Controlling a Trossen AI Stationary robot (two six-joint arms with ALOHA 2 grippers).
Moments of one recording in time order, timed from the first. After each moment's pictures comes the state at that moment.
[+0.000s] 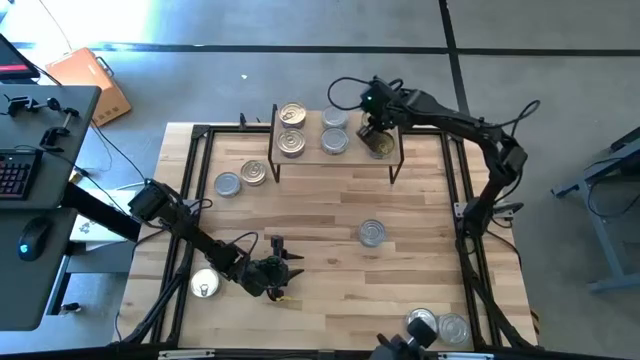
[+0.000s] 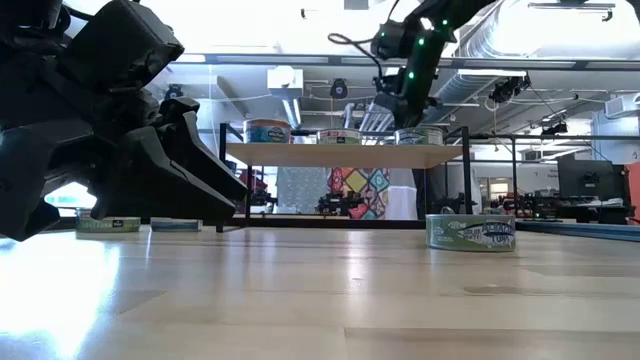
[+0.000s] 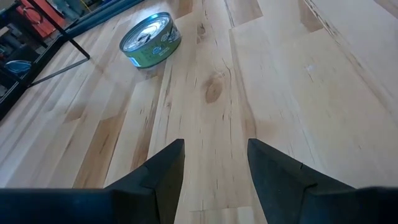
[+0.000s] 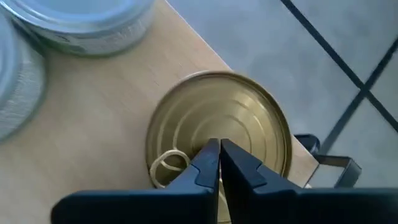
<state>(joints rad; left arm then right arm) -0.62 1.85 0.62 0.60 -0.75 0.00 -0.62 1.72 1.56 -0.89 0.31 0.02</state>
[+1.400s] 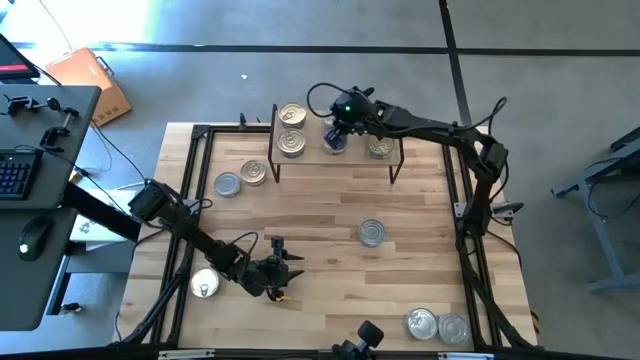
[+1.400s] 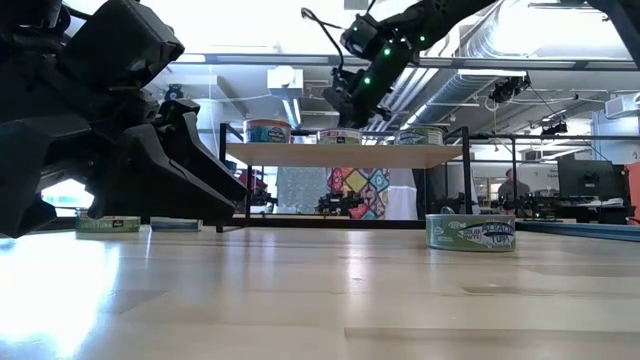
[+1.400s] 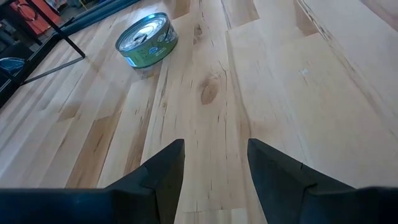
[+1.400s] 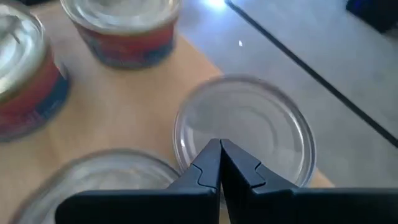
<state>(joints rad) -0.62 1.85 0.62 0.60 -0.73 -0.02 -0.49 1.85 1.56 -0.42 0.22 0.03</state>
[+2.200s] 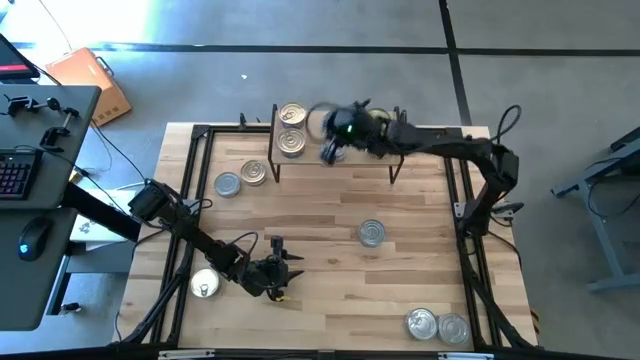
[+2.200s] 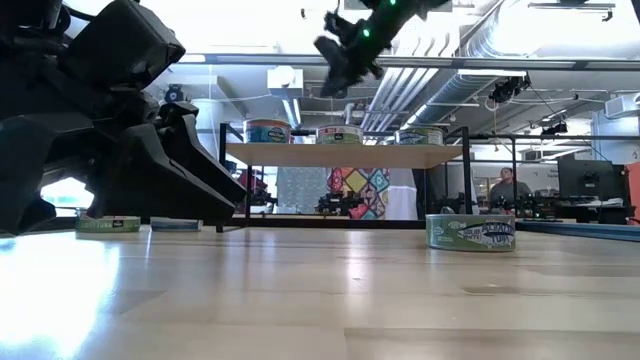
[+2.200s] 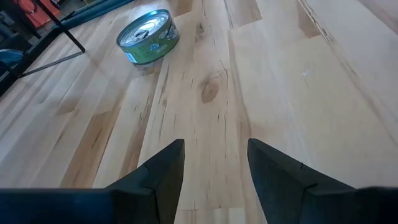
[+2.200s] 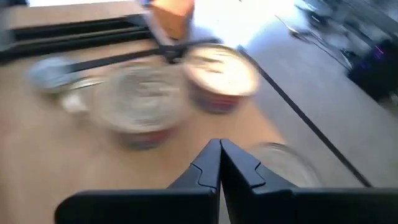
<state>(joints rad) -0.62 1.85 0.62 0.60 -0.74 -0.06 -0.29 1.74 1.56 -0.39 0.33 -0.06</state>
